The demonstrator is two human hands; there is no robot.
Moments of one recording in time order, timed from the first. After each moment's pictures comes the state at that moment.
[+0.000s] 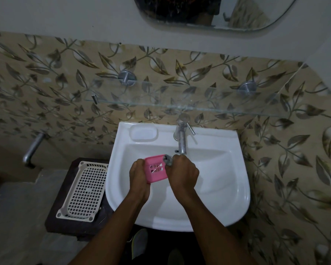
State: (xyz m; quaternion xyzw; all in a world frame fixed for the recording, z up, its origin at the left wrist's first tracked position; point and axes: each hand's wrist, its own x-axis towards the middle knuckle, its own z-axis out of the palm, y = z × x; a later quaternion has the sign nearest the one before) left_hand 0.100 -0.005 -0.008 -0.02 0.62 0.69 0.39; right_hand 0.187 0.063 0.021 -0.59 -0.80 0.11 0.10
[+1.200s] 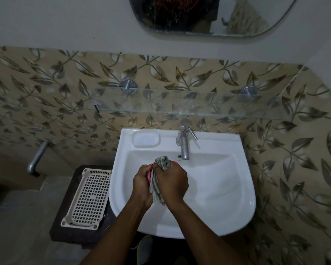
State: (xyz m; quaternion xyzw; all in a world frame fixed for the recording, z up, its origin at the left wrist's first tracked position) left_hand 0.092 -0.007 -0.004 -0.11 0.43 0.71 0.55; right_hand 0.165 0.031 0.039 -0.64 -0.65 0.36 0.21
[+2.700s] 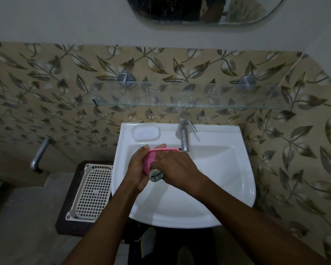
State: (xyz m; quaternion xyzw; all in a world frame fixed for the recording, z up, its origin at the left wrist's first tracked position) left_hand 0.072 -0.005 0.028 0.06 0.46 0.67 0.57; right_hand 0.194 0.060 0.088 -0.17 -0.98 0.09 0.06
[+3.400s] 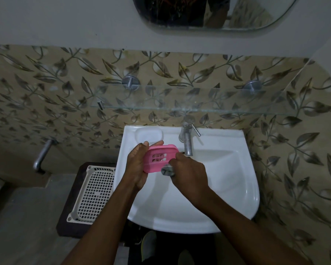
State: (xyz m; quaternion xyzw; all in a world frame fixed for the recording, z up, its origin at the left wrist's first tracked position) left_hand 0.058 0.000 0.043 0.12 0.52 0.70 0.48; right_hand 0.205 0.058 0.072 -0.36 -0.93 0.10 0.06
